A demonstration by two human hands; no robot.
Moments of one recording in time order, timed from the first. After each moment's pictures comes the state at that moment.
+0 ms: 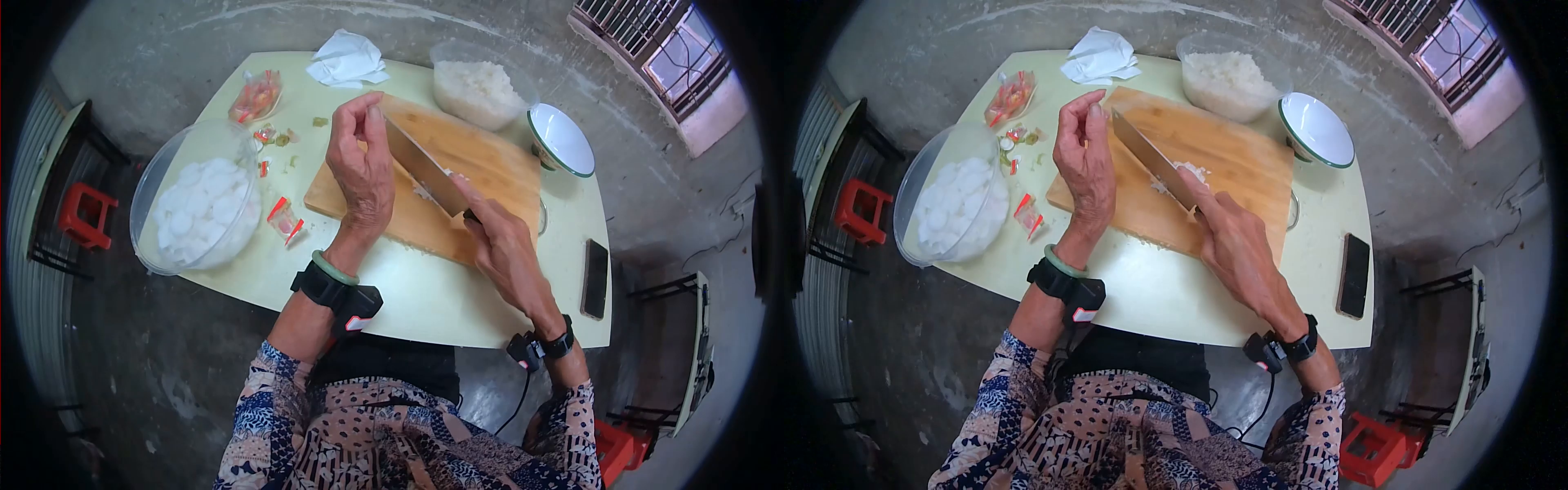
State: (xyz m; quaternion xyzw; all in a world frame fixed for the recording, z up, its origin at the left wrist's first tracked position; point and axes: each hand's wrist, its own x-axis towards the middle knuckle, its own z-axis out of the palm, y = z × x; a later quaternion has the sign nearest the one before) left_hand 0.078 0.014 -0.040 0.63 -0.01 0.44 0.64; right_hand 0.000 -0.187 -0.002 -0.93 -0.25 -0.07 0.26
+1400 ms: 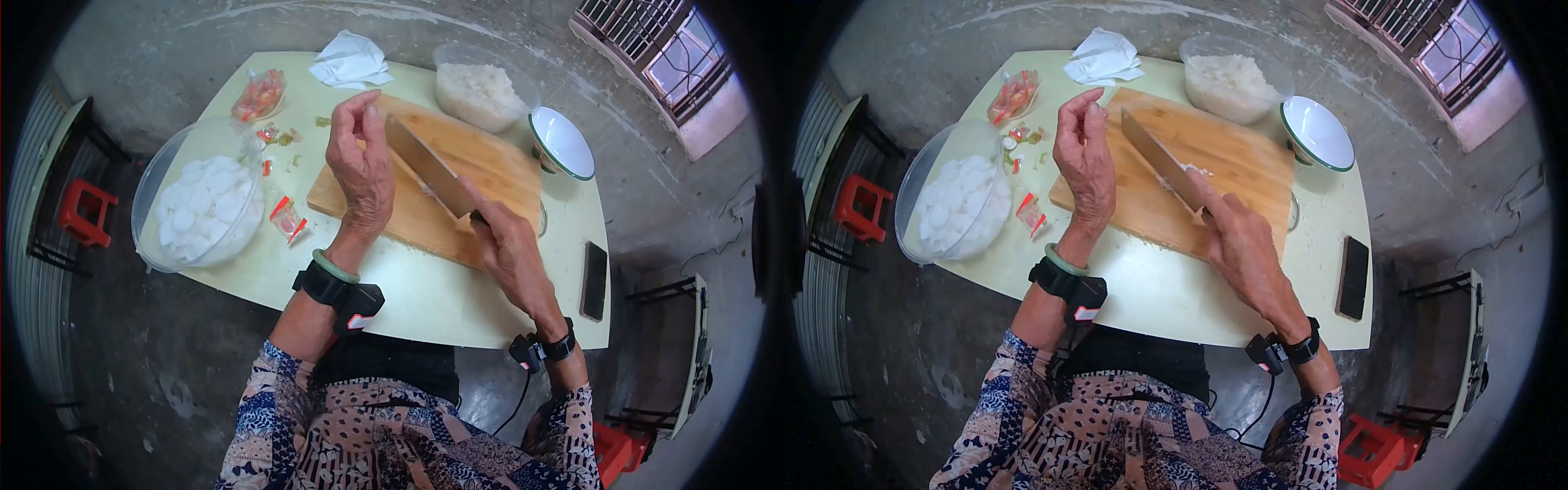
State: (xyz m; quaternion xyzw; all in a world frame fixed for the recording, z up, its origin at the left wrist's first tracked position) left_hand 0.082 0.019 -0.040 0.61 -0.01 0.47 0.64; right_hand -0.006 -0.186 0.006 -0.94 -0.22 -0.04 0.26
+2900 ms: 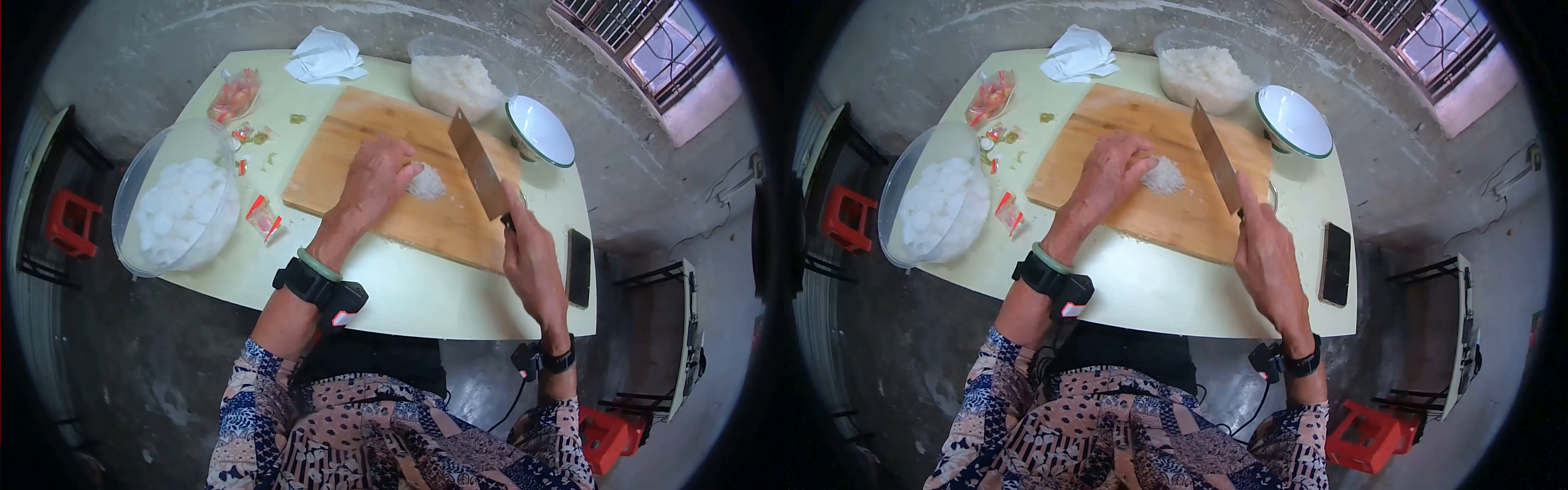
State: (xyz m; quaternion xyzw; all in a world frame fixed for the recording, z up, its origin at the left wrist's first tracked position) left_hand 0.086 0.008 -0.090 0.85 -0.20 0.26 0.42; right_hand -0.027 -0.234 0.002 -0.95 -0.14 -0.13 0.23
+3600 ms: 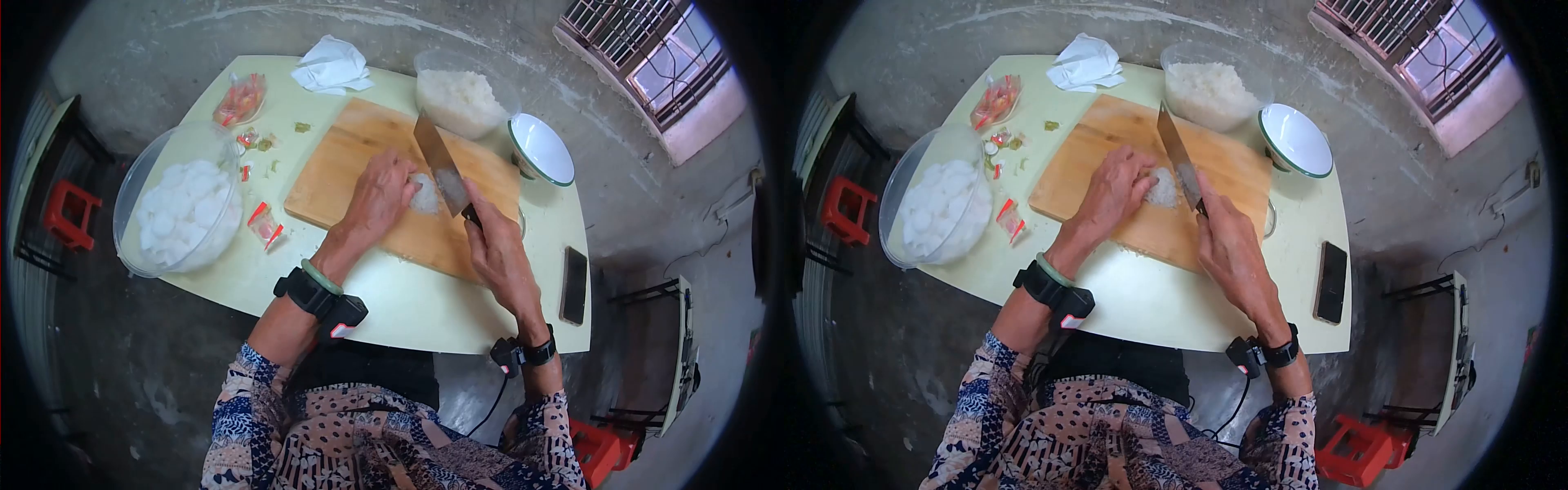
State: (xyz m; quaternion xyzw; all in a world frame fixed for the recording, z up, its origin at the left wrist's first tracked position) left_hand 0.082 0.003 -0.091 0.83 -0.22 0.28 0.42; right_hand 0.004 -0.204 -0.003 -0.93 -0.22 -0.09 0.29
